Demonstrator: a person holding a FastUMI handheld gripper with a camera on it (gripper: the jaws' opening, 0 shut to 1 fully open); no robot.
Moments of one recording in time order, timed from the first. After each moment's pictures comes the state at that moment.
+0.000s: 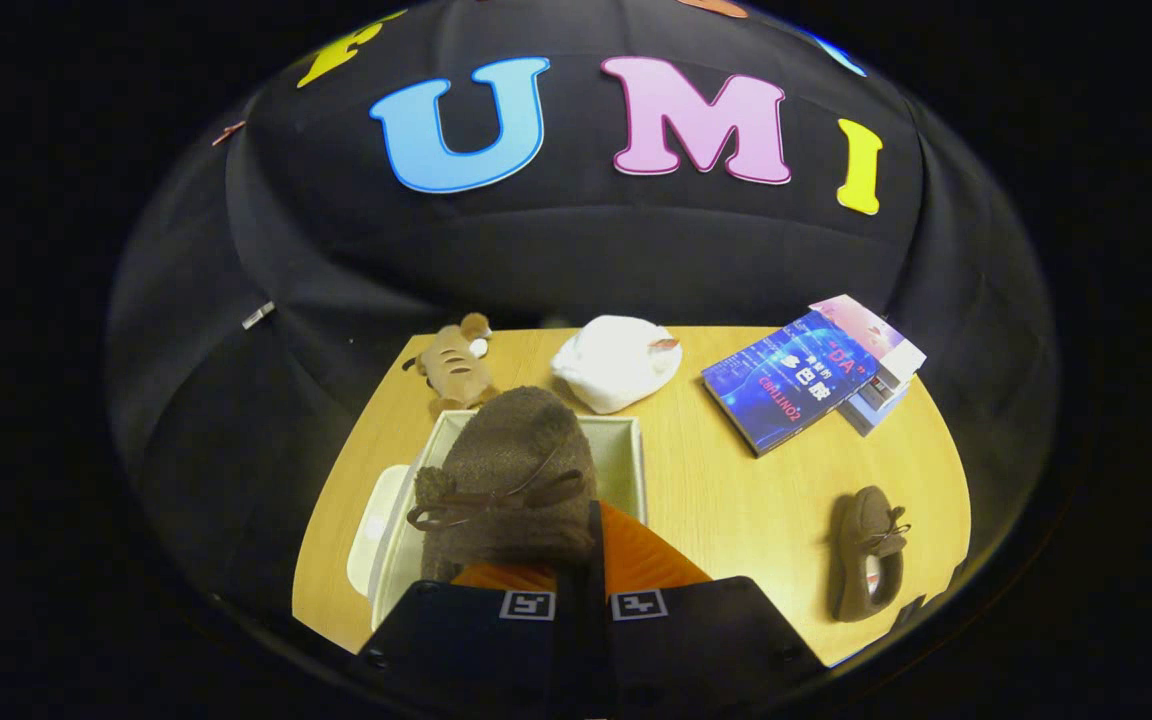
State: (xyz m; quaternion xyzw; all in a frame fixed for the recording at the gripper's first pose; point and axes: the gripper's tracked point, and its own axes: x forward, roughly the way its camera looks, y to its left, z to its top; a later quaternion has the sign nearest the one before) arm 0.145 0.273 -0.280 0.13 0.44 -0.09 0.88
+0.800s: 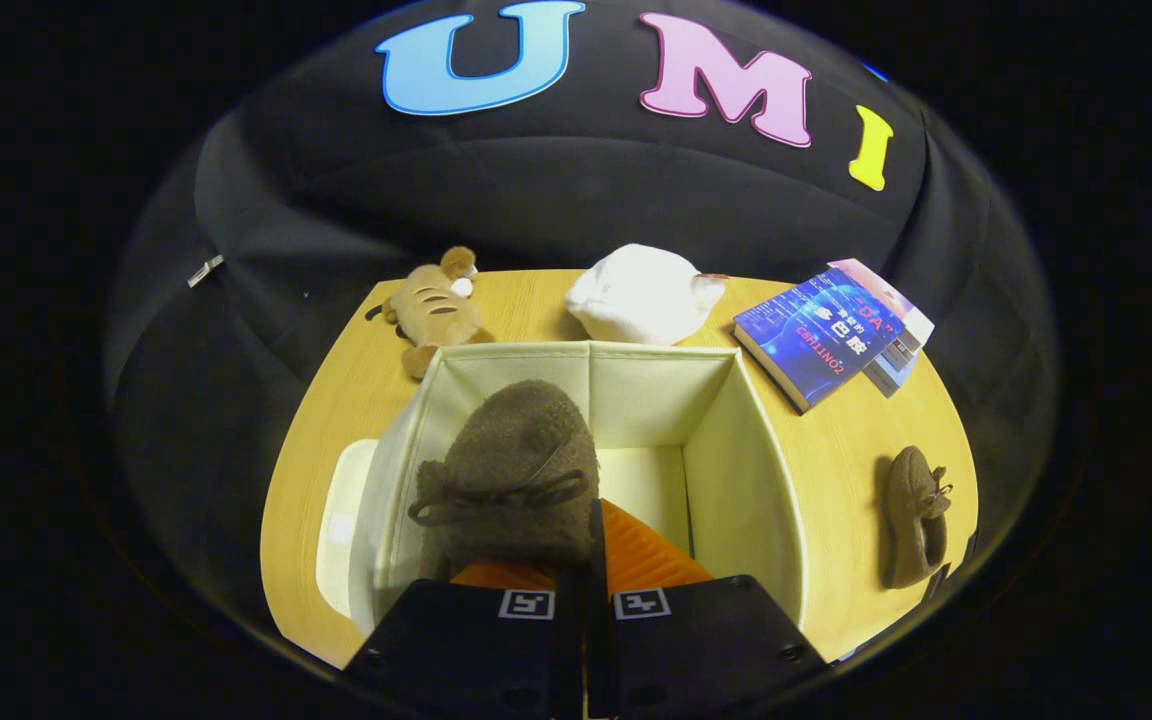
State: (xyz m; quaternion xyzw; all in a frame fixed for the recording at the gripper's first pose) arm 0.164 0.330 -0.360 0.11 0.49 -0.13 0.85
